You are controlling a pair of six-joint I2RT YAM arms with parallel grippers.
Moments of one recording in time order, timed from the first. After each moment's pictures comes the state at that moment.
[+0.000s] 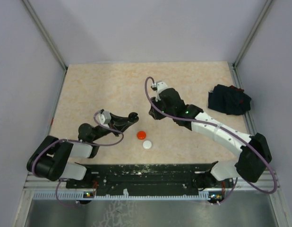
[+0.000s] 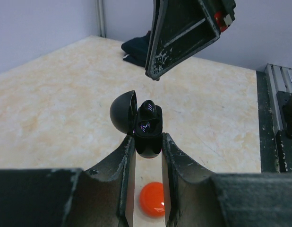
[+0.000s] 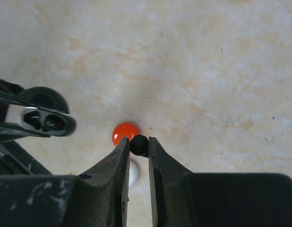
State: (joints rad) left arm -0.36 1.40 0.15 1.52 0.76 -0.24; right arm 0.78 1.37 1.07 -0.33 0.04 0.29
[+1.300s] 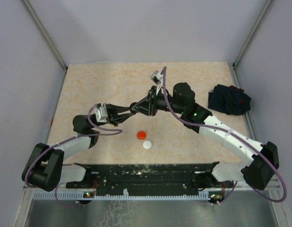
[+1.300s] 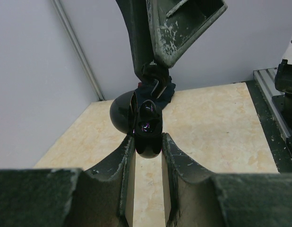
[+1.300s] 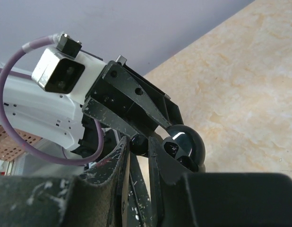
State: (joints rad) left arm -0.36 1.27 0.41 1.45 0.97 -0.19; right arm 0.78 1.24 1.10 0.09 -0.50 0.42
